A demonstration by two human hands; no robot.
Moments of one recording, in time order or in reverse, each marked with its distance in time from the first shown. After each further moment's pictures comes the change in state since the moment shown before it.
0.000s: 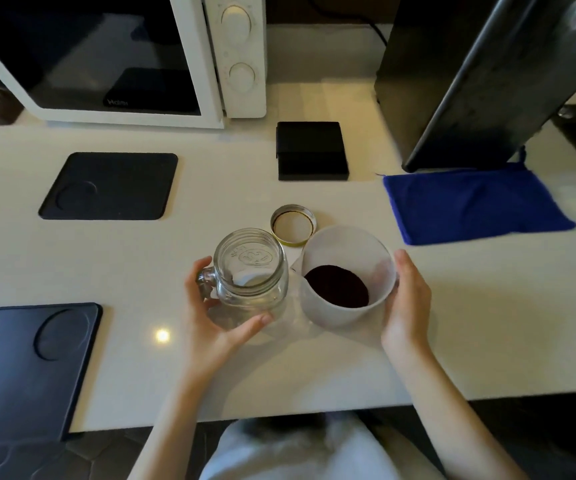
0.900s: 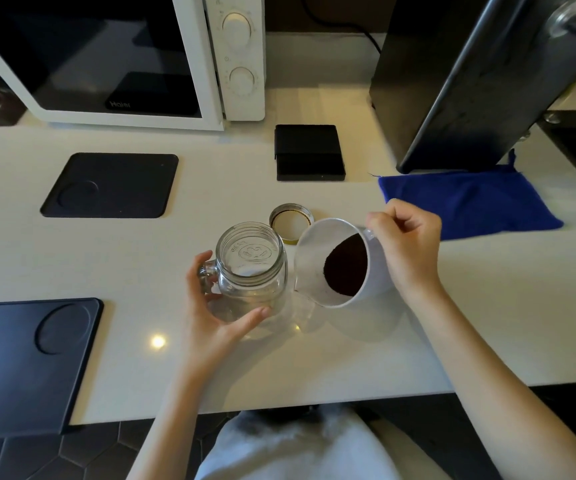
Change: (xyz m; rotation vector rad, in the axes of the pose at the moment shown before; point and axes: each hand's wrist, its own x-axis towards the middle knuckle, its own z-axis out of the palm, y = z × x) left_hand -0.004 0.000 -0.002 -0.009 -0.002 -0.006; right_hand 0.025 -0.046 0.016 -0.267 -0.272 -0.612
